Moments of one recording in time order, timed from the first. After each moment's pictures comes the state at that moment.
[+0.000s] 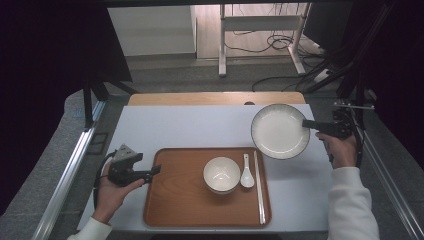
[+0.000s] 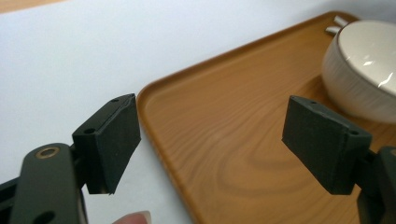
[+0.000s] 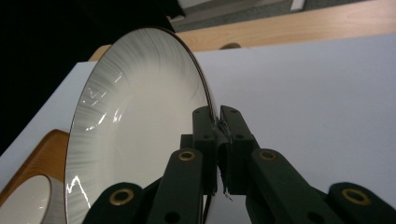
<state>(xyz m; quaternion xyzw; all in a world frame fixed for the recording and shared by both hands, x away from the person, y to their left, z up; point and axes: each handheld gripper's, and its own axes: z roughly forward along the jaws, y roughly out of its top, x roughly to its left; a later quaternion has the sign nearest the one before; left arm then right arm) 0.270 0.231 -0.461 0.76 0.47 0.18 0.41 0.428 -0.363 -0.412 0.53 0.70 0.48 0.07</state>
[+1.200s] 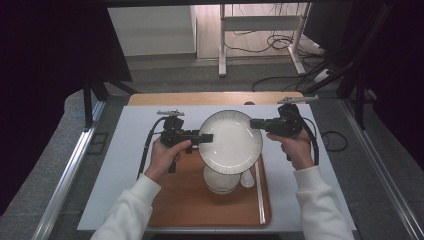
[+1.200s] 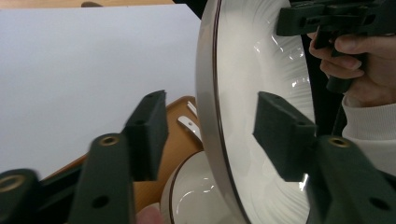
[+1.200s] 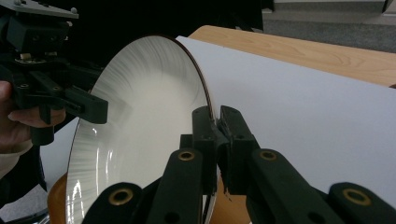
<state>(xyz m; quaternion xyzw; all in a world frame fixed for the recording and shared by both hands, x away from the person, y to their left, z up) 0.366 0.128 -0.420 0.73 0.42 -0.05 0.53 0.399 -0.213 -0.375 0.37 0.78 0.50 0.03</state>
